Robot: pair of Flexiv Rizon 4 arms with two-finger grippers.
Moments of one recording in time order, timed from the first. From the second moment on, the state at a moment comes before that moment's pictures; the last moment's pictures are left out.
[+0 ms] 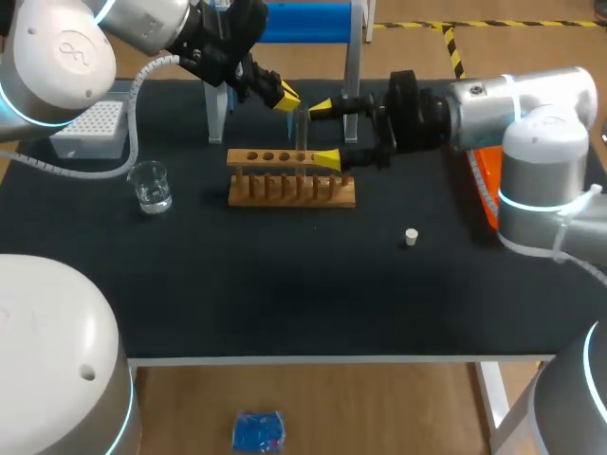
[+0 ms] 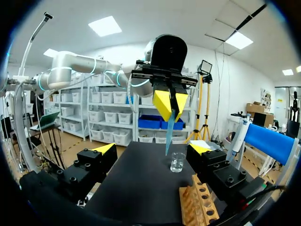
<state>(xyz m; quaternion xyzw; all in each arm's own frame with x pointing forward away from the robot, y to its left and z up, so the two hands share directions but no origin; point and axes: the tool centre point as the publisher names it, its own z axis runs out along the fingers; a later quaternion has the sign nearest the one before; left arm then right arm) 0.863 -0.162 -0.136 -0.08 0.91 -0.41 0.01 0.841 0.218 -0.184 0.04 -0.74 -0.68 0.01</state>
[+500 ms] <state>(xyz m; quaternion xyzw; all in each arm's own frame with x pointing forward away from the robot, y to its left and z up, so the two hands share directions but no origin) 0.863 -0.162 -0.136 -0.08 0.91 -0.41 0.01 0.863 0.252 -0.176 0.02 -0.71 -0.70 0.04</state>
